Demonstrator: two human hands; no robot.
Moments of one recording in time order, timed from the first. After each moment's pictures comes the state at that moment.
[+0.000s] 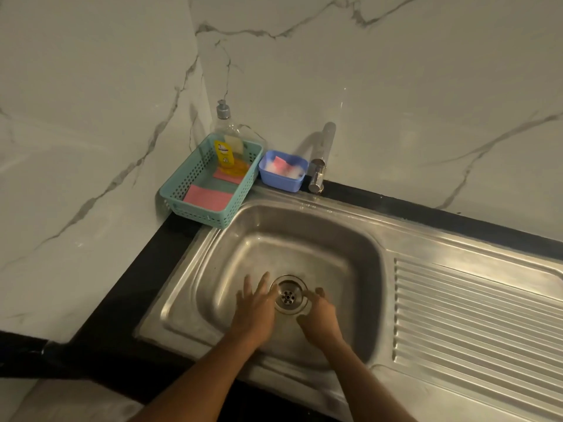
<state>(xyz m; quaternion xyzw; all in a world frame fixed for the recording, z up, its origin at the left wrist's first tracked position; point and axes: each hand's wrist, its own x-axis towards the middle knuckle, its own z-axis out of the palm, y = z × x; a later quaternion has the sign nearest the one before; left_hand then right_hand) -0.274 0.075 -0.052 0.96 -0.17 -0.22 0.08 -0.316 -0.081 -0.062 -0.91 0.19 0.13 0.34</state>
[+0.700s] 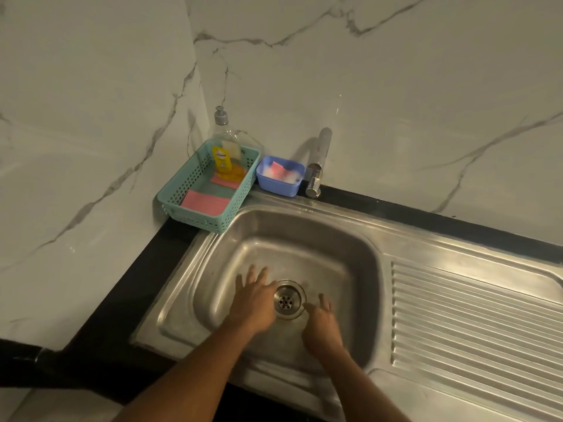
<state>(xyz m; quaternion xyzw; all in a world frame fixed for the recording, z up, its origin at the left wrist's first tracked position) -0.243 0.065 -0.030 0.96 -0.18 -0.22 0.03 -0.312 -0.092 -0.078 -0.93 0.16 0.21 0.24</state>
